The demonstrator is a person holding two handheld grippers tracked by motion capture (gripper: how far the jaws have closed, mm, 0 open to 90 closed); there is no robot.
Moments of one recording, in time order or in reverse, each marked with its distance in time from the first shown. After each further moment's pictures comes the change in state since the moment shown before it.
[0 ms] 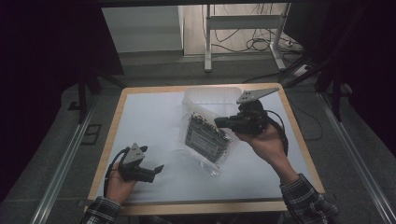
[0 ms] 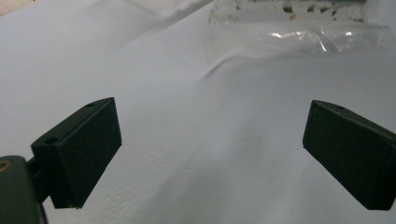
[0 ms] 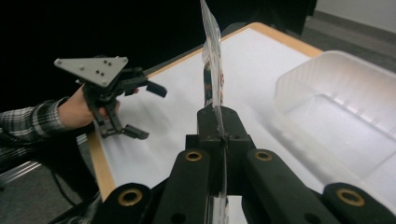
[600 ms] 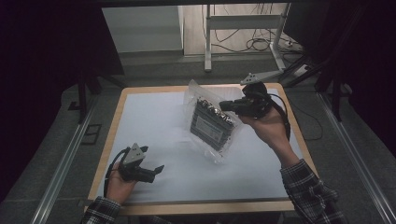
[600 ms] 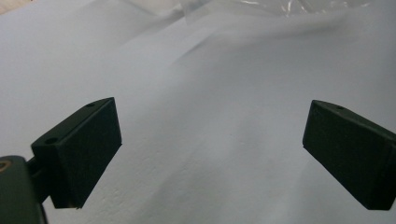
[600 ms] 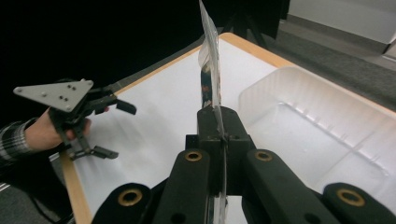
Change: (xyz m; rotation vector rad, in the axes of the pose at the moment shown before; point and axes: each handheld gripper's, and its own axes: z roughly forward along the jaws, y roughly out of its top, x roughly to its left) left arm -0.001 0.000 0.000 0.002 -0.012 -0.002; right arm -0.029 0.027 -0.006 -0.008 -0.080 0.026
